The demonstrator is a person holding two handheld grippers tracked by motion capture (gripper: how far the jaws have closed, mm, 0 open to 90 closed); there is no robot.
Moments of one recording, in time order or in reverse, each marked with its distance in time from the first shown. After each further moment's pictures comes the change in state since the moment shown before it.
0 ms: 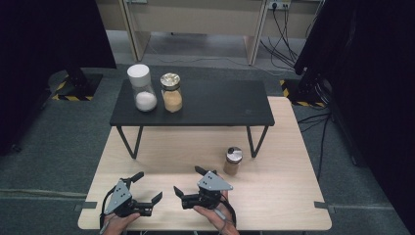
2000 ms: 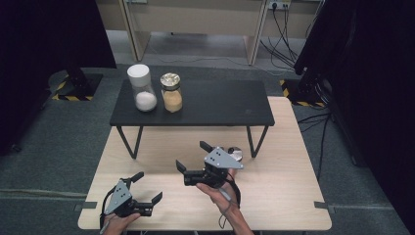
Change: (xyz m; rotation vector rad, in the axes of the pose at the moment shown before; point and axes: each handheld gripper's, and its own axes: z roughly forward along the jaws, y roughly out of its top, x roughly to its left) left arm 0.000 0.000 0.000 0.002 0.003 0.004; right arm -0.014 0.086 -0.014 -0.118 -0.051 -0.008
